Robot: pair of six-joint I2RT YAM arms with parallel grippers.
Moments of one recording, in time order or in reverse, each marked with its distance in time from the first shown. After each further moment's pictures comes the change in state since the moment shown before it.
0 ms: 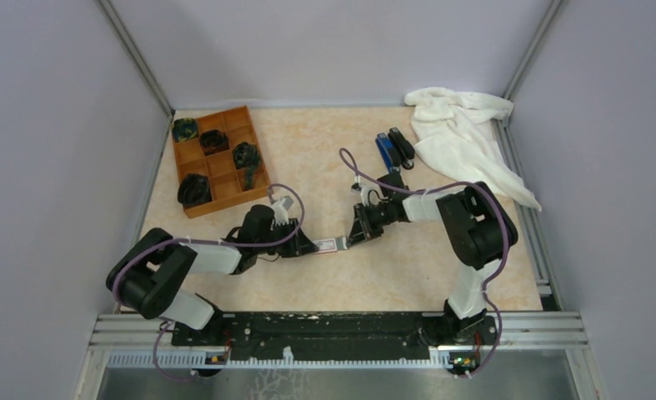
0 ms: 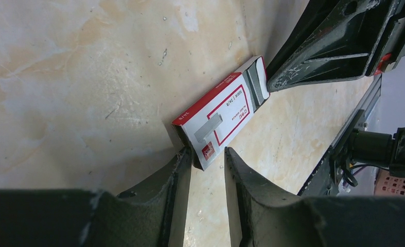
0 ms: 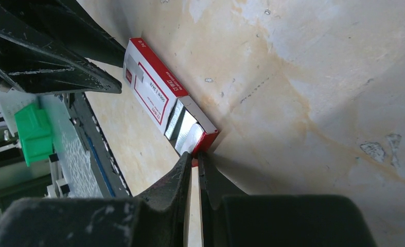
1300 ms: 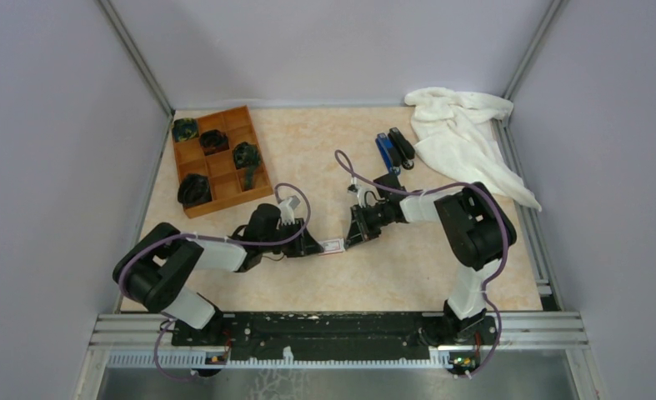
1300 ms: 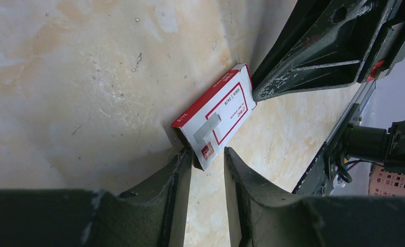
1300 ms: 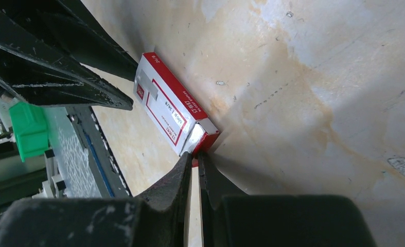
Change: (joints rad) left arm -0.039 0.054 0.040 0.015 0.014 -0.018; right arm 0.029 0.000 0.006 -0.002 0.008 -0.004
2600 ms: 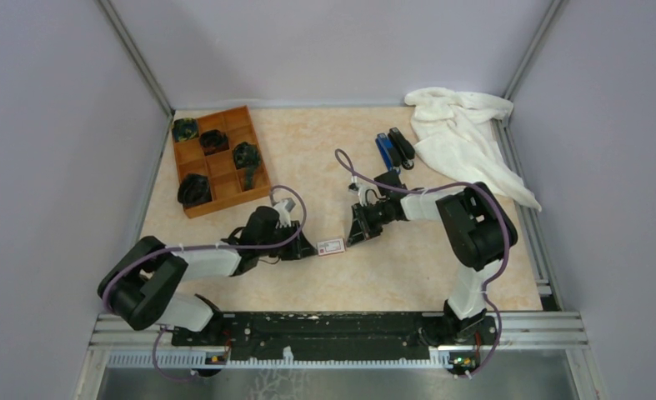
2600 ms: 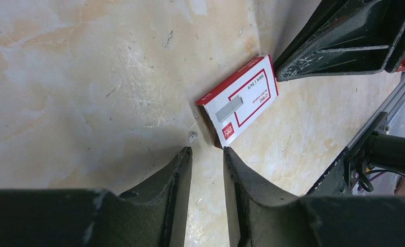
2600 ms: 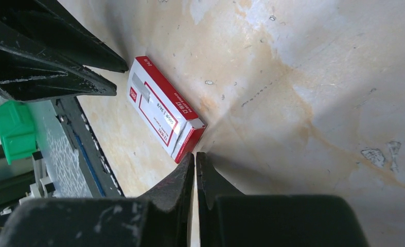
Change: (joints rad) left arm -0.018 -0.131 -0.019 -0.163 -0.119 0.016; right arm -0.014 -0.007 0.020 -0.044 0.027 -0.042
